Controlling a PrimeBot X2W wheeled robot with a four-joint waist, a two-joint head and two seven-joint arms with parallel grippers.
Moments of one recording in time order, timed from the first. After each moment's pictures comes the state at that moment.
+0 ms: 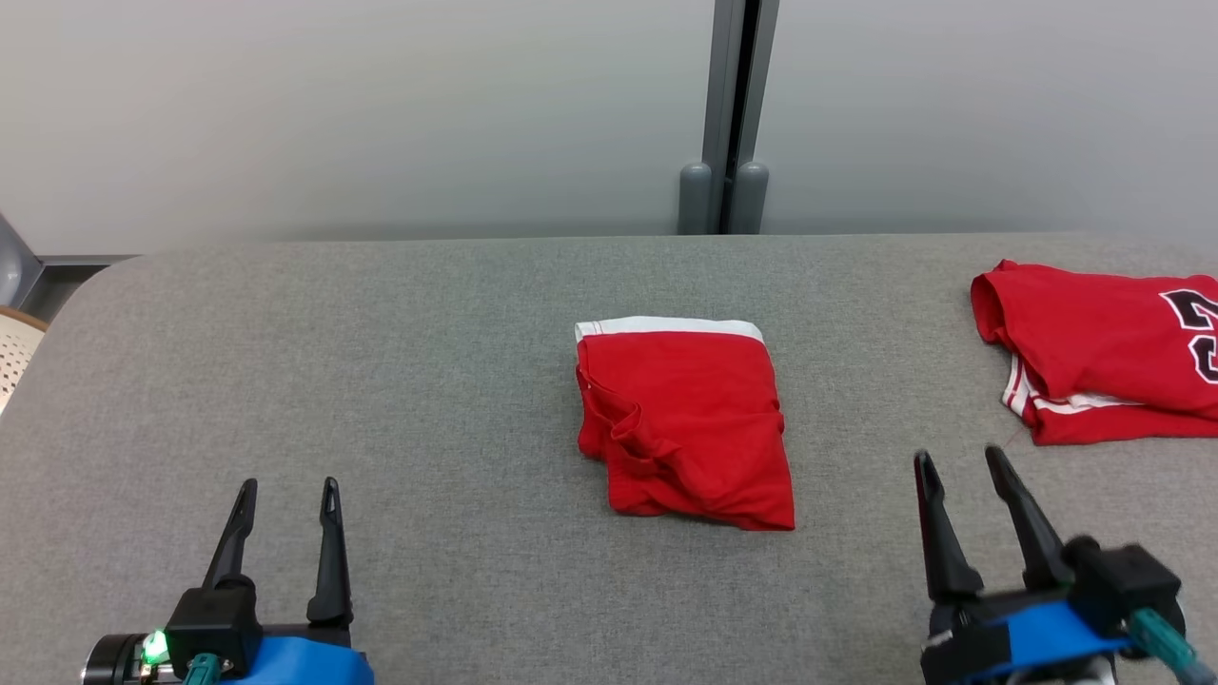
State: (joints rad) left arm 0.01 0.08 0.03 0.23 -0.02 -0.08 -0.26; right arm -0.01 -0.05 0.01 0.16 0.18 0.13 -0.26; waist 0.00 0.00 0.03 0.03
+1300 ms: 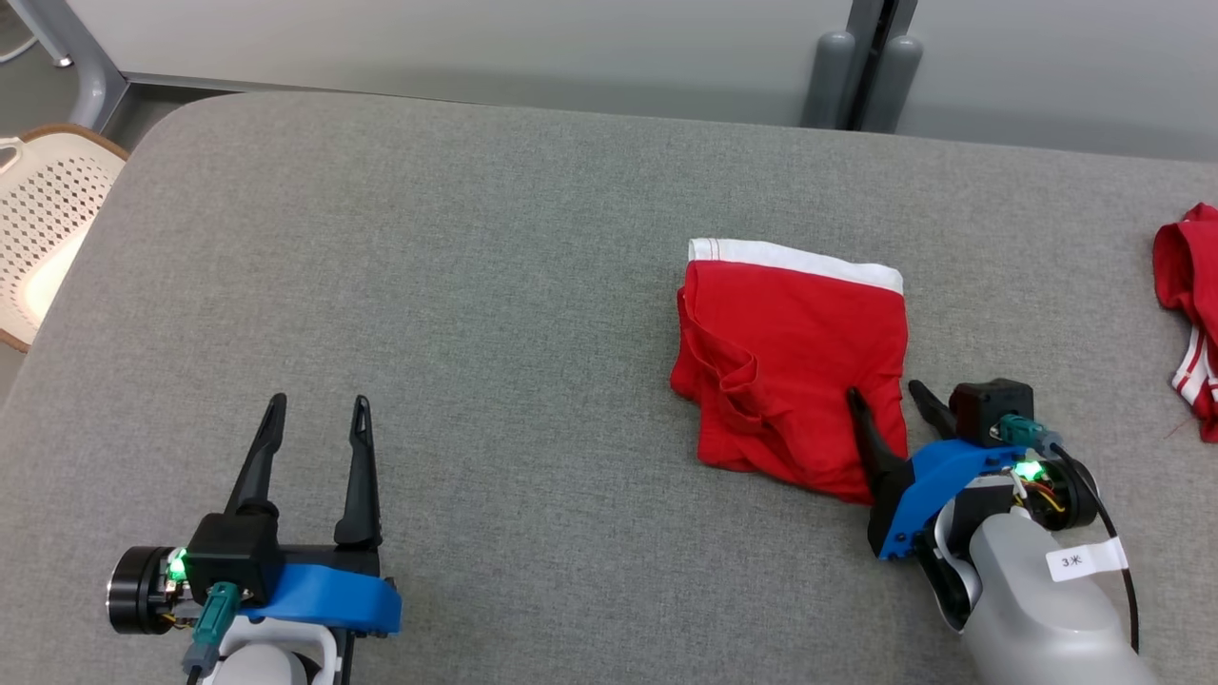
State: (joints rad) left arm -0.11 0.07 -0.02 0.23 -0.03 -0.09 -0.26; right arm -0.59 -0.08 0.11 1.01 0.15 0.13 -0.22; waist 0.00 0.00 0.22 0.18
